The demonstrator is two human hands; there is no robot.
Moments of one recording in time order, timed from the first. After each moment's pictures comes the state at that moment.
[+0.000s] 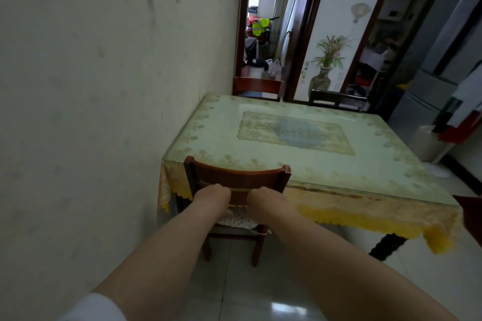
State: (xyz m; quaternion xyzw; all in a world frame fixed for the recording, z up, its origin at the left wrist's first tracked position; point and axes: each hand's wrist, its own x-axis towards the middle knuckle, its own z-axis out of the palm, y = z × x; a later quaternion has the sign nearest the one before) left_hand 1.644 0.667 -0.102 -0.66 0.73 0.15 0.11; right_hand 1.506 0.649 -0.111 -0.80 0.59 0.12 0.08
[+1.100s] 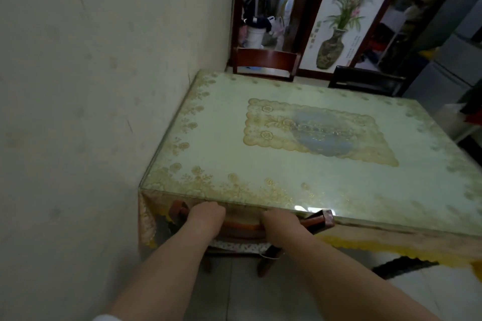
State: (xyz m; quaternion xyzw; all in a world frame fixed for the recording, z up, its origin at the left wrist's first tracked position) left_hand 1.717 0.418 -0.223 -0.60 0.75 0.17 0.23; right_hand 1.530 0.416 -0.216 -0.77 0.57 0.25 0.15
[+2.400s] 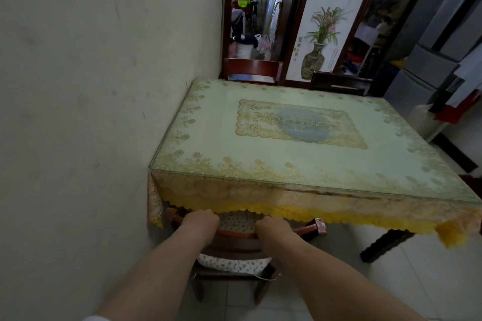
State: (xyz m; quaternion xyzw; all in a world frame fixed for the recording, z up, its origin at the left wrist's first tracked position) left_hand 1.716 0.562 -0.201 -0.57 0.76 0.17 0.24; right_hand 1.526 0.564 -0.200 -0.79 0.55 0.25 0.14
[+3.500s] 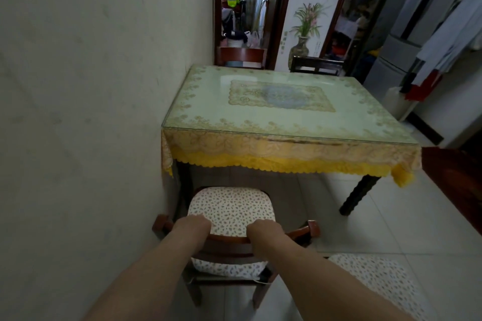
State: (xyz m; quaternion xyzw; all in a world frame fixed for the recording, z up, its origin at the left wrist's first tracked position) left_hand 1.708 0.859 -0.182 -0.57 0.77 0.14 0.25; right_hand 1.527 0.862 -0.191 -0.80 0.54 0.24 0.13
